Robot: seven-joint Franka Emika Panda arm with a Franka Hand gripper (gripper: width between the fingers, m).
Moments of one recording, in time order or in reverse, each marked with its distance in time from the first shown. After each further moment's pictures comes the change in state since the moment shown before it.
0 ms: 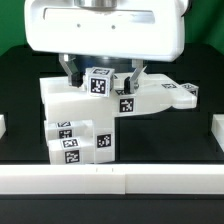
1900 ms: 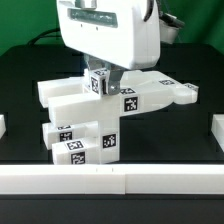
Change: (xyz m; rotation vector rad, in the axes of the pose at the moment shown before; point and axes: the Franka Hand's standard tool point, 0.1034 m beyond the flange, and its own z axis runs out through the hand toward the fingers) arm -0.001 -0.003 0.001 0.035 -0.014 0.834
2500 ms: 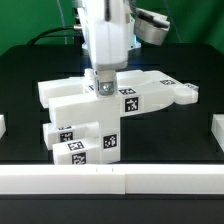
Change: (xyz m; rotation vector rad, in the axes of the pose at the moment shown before) arm 0.001 -0.001 0.000 0.027 -0.031 0.412
